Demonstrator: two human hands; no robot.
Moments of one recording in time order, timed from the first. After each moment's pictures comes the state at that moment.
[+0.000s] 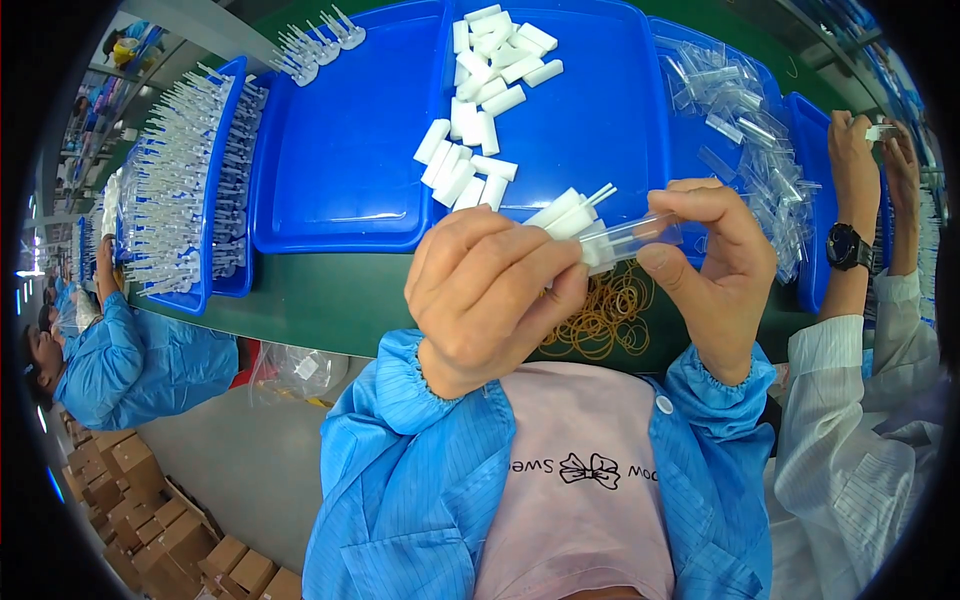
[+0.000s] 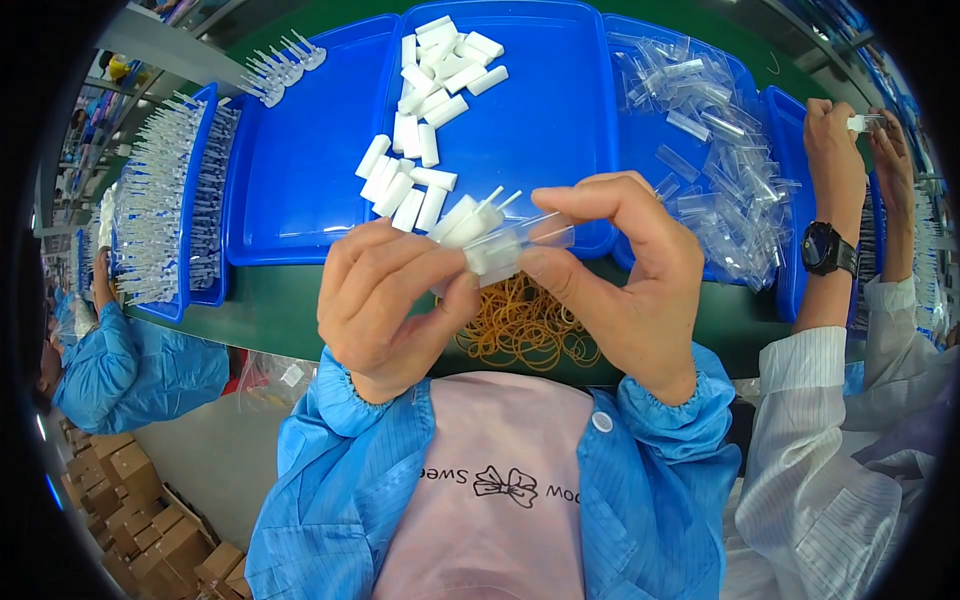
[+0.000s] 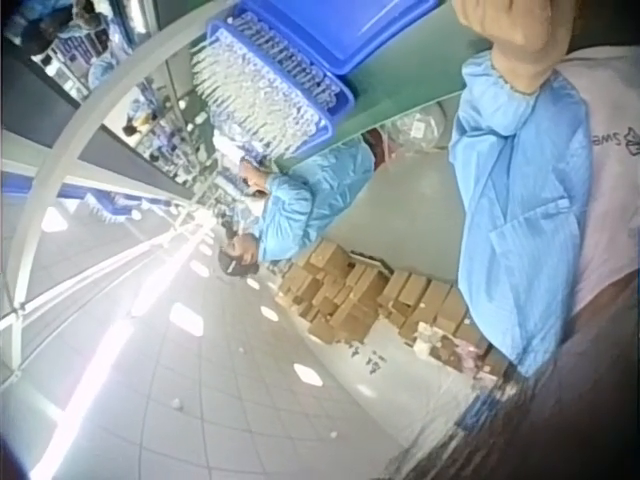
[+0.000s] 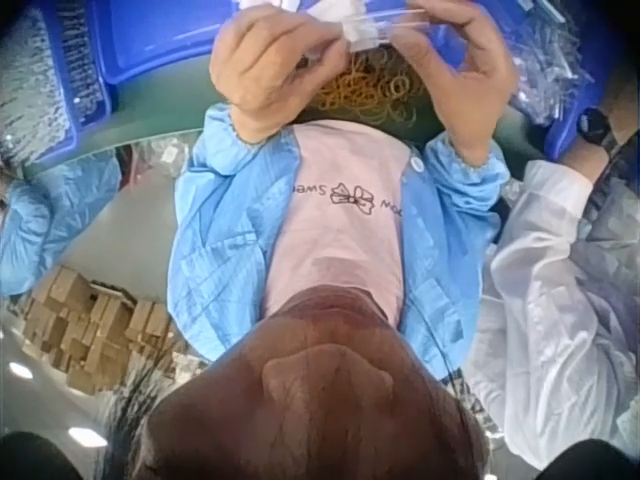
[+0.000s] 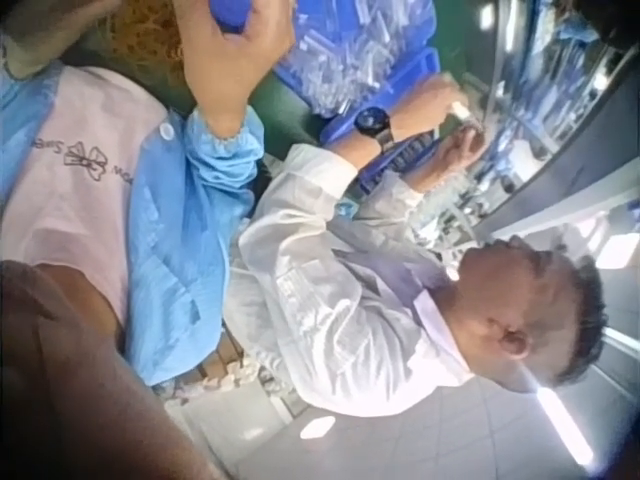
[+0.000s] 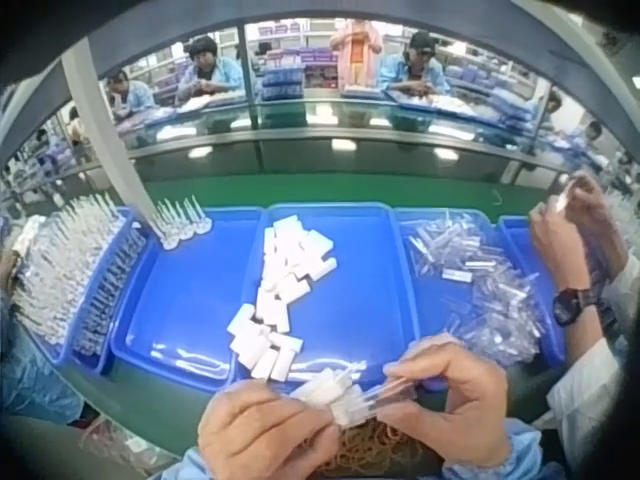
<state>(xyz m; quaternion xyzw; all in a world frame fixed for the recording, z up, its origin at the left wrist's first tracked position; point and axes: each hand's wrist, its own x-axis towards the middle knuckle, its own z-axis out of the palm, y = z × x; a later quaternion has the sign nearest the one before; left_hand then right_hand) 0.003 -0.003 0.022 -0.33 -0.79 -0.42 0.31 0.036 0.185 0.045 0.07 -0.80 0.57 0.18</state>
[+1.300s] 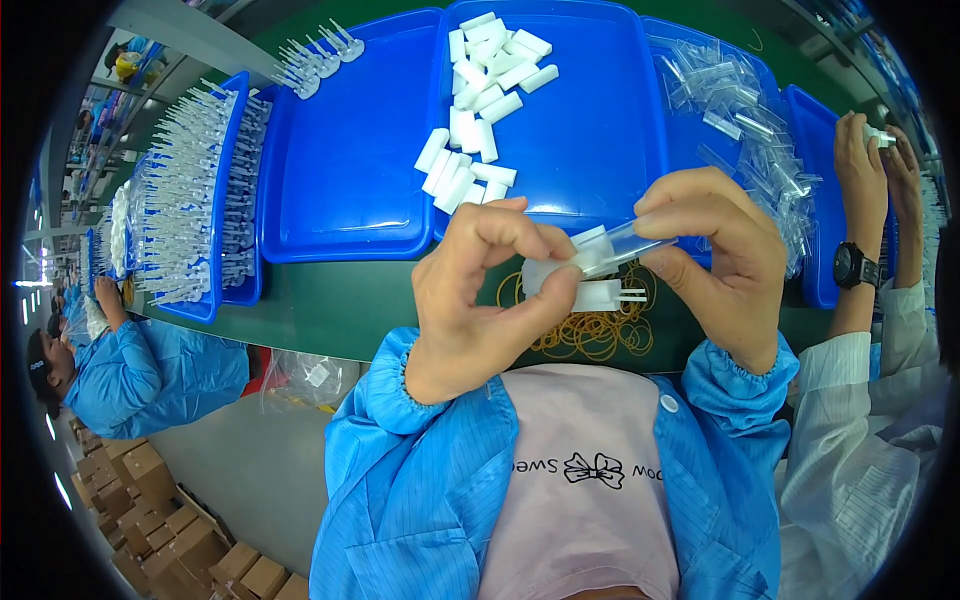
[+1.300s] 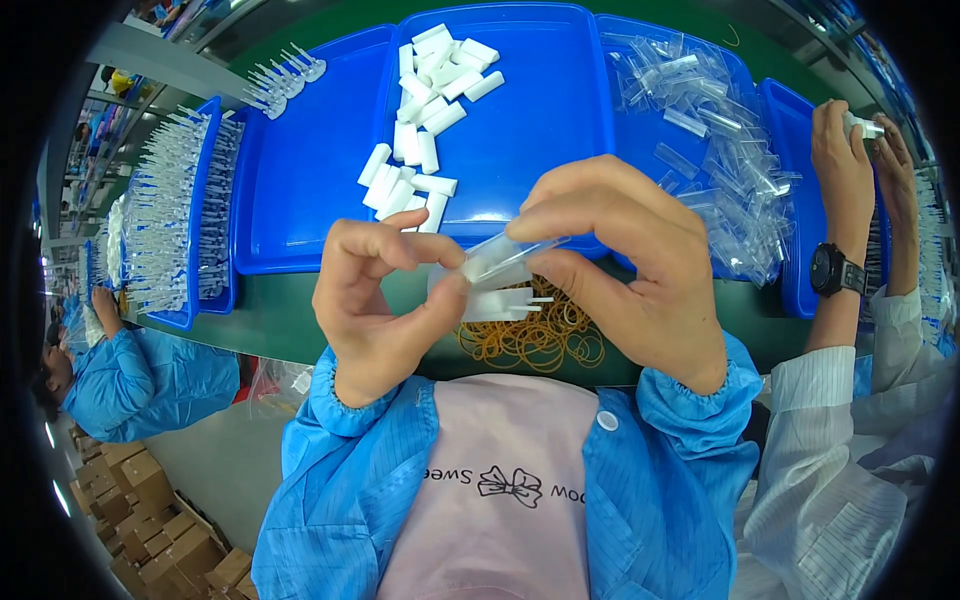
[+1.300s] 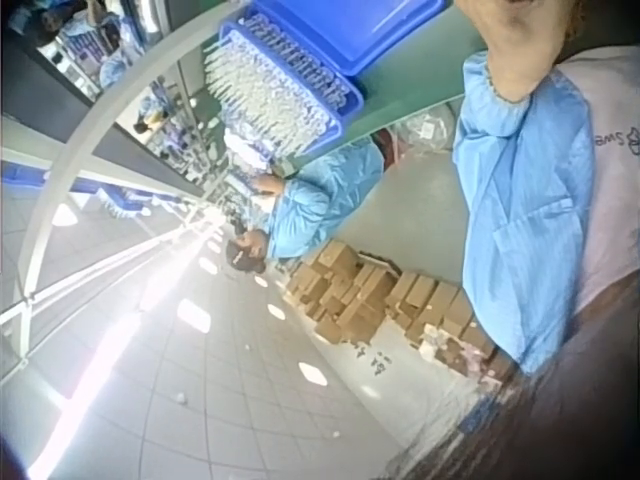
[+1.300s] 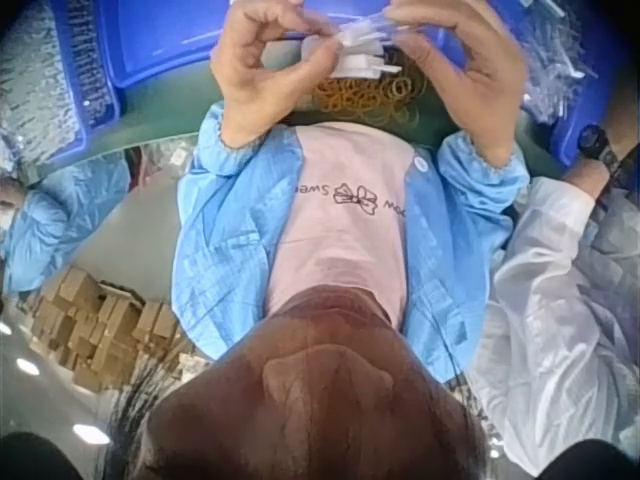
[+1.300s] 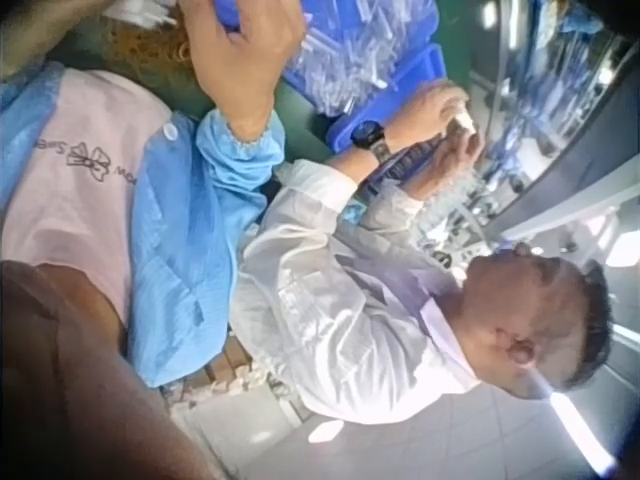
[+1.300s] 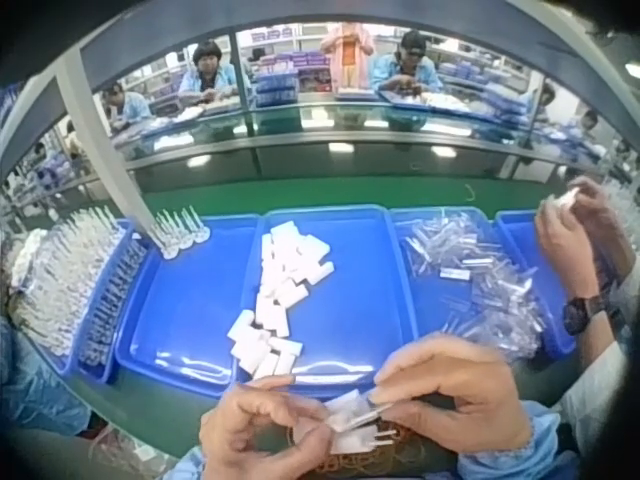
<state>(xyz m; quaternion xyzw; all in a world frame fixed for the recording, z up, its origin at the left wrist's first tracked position) -0.002 -0.005 0.026 -0.29 -0.73 -0.60 0.10 0.019 0.200 0.052 0.21 -0.81 0.52 0.17</state>
